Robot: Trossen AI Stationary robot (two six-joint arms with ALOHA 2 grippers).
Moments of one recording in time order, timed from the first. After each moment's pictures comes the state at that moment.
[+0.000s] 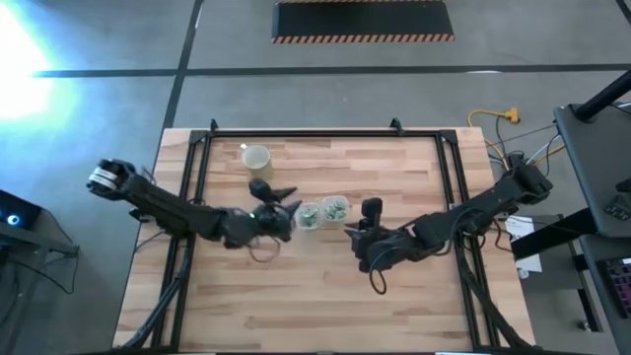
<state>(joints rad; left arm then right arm) -0.34 1.31 0.78 0.35 -1.02 0.75 0.43 1.52 1.12 -0.46 0.74 -0.07</state>
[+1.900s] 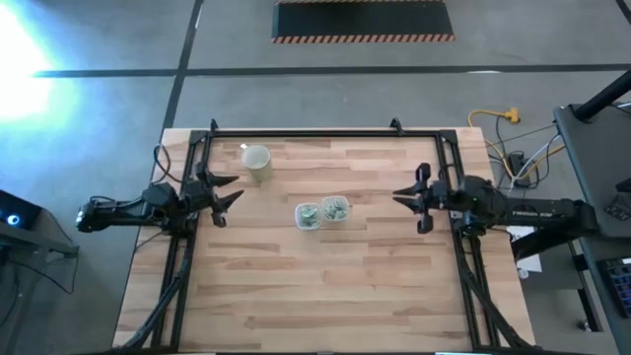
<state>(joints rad) -0.01 0.03 0.11 0.00 -0.38 0.11 -0.17 0.38 0.12 0.33 -0.11 -0.02</state>
